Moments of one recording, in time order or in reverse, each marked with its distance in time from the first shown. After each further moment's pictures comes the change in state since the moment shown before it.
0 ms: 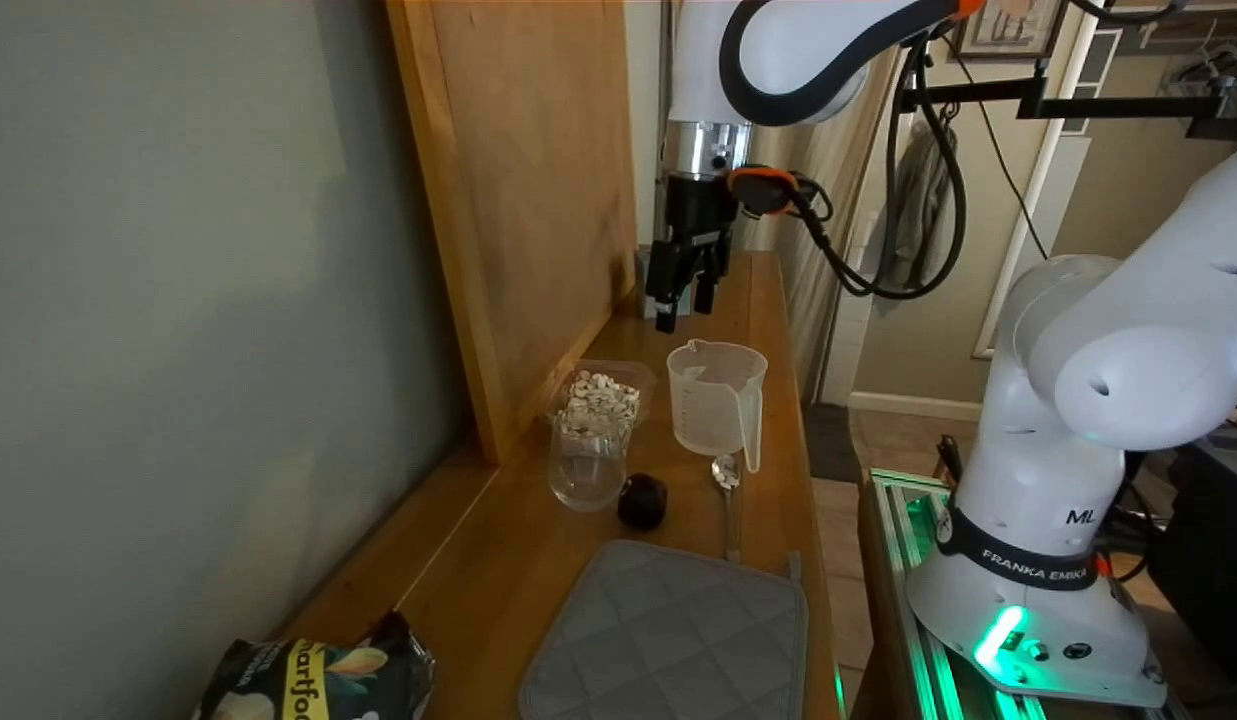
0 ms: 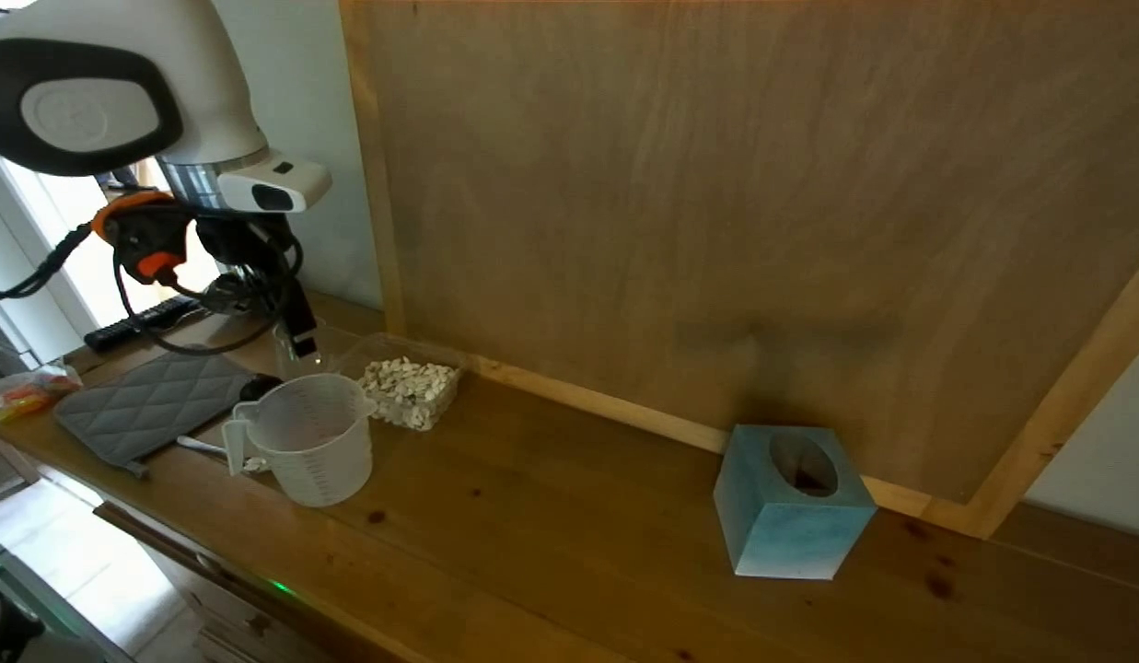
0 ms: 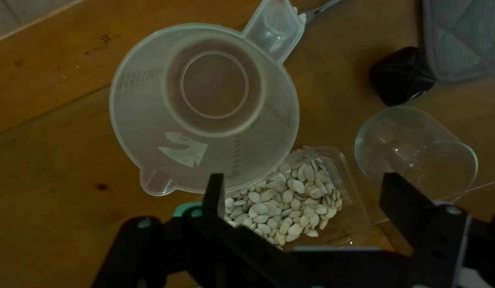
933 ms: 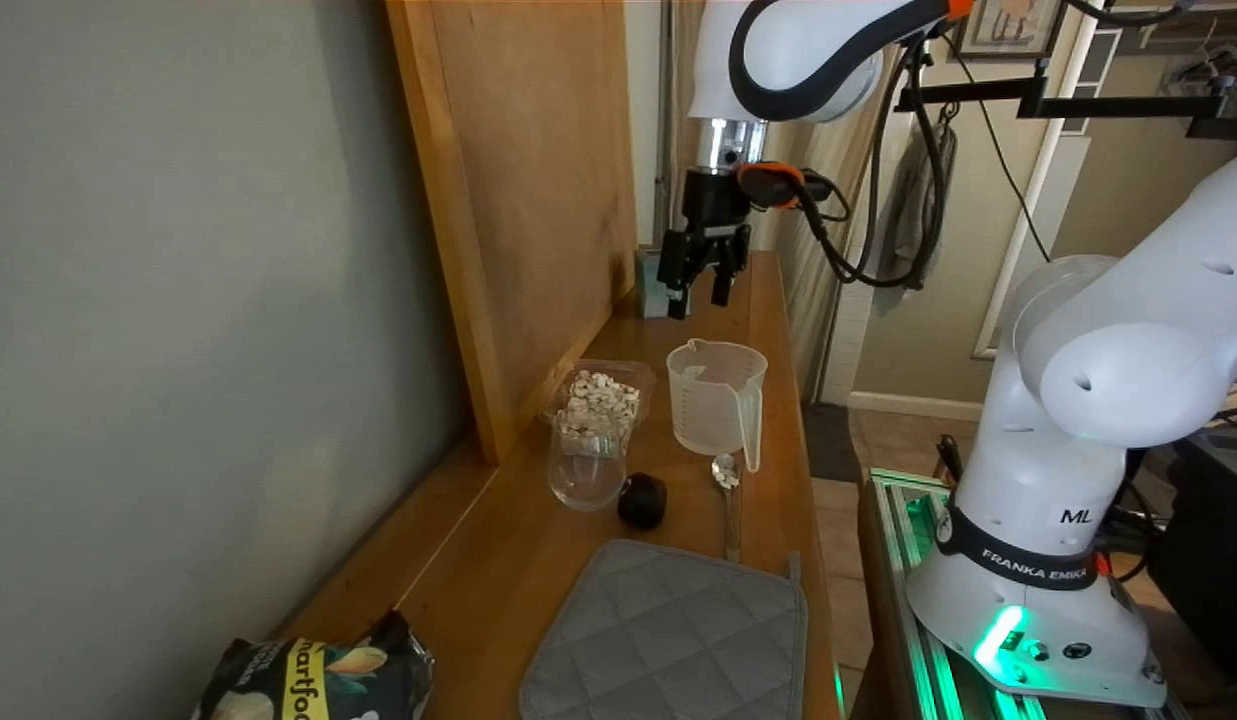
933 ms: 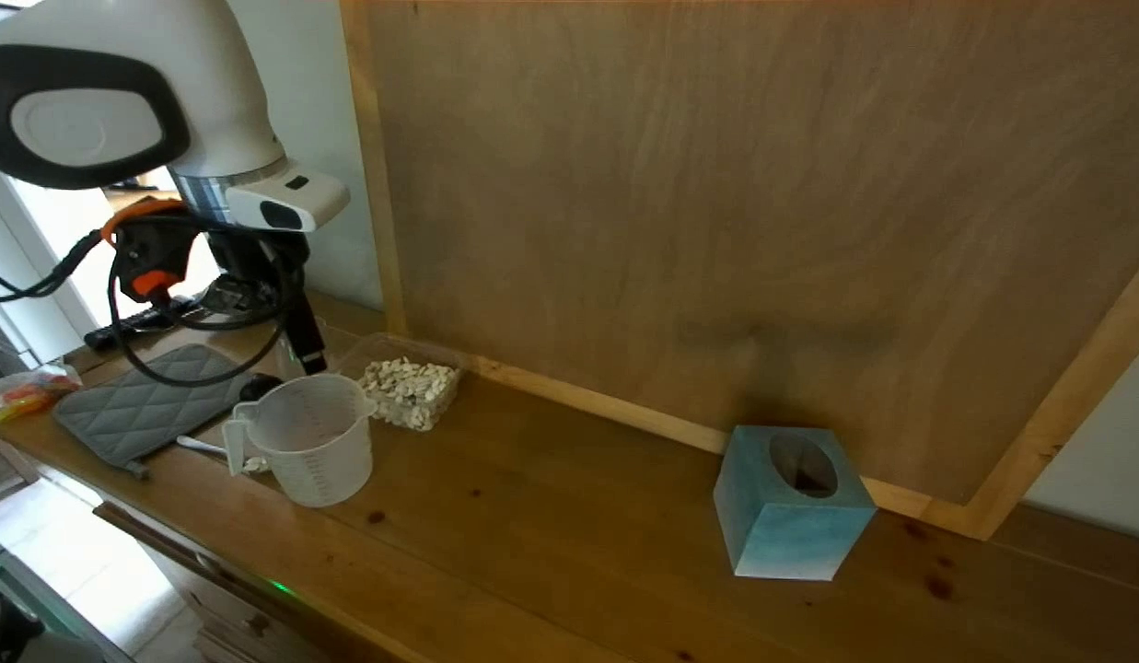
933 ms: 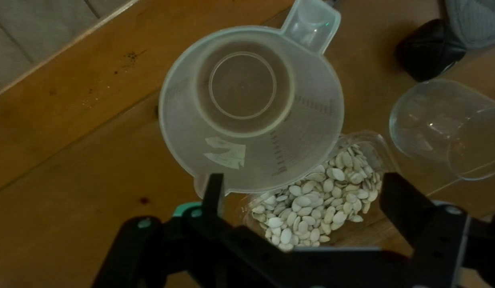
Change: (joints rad) arm -0.077 -0.009 -0.043 -0.003 0.000 0.000 0.029
